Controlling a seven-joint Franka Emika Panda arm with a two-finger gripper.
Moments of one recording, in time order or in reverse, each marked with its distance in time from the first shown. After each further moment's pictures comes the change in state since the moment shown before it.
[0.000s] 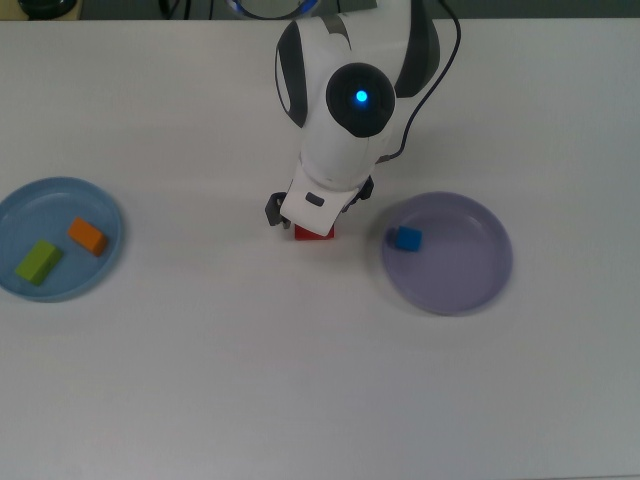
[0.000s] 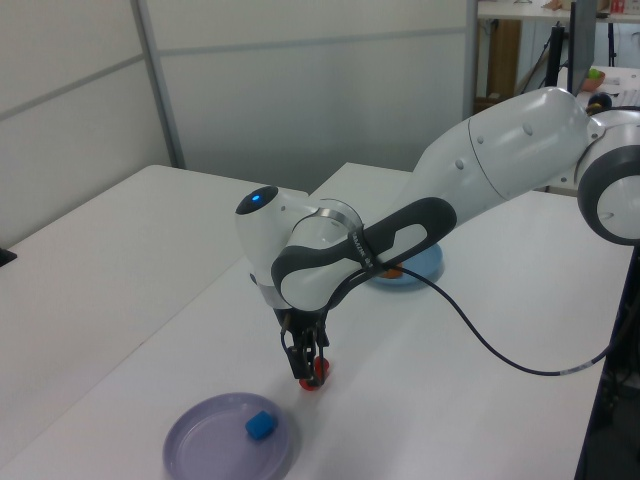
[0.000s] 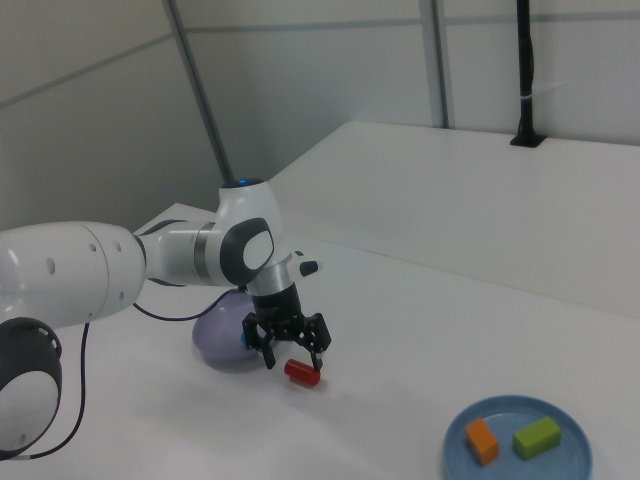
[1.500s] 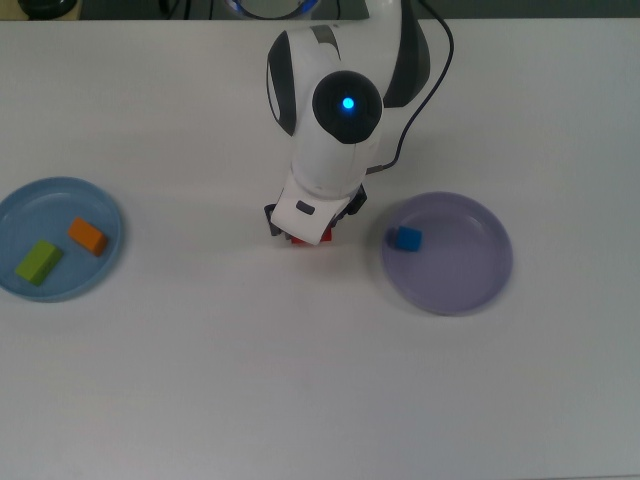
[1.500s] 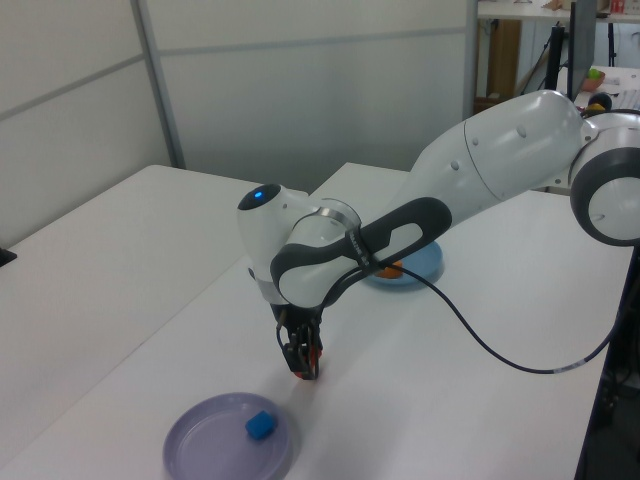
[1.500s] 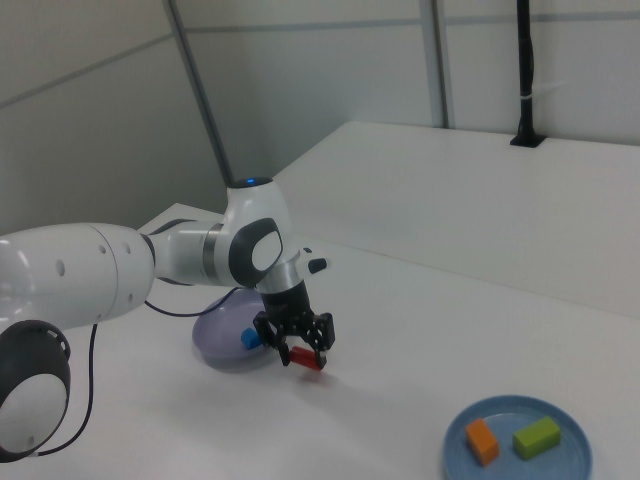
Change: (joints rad) arm -0.016 0.018 0.000 0.028 0.009 0.041 0.000
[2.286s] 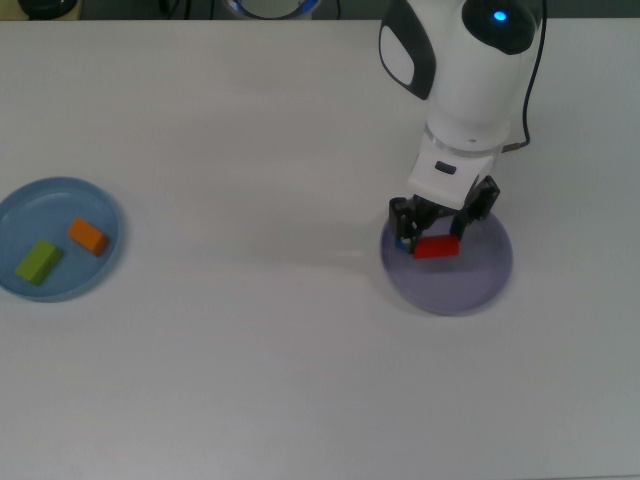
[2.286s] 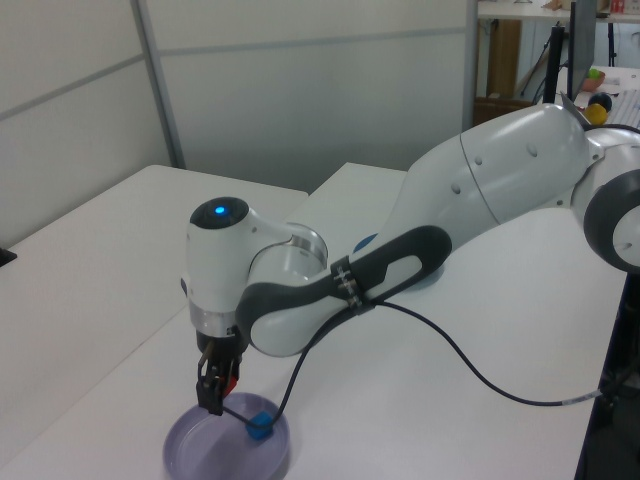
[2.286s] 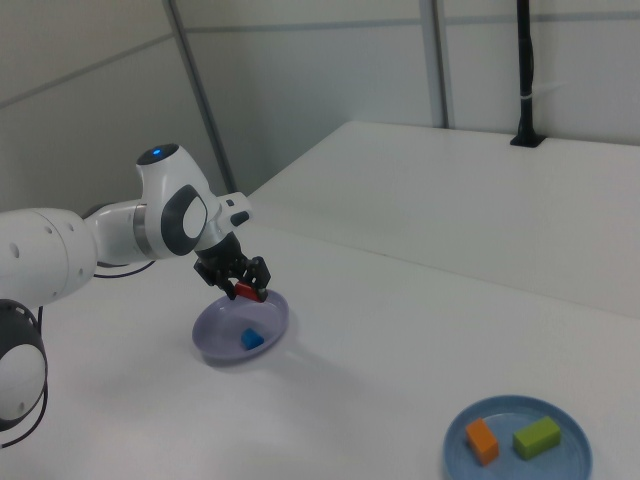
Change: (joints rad) arm 0.204 0.010 0.014 0.082 -0.035 0.225 0.270
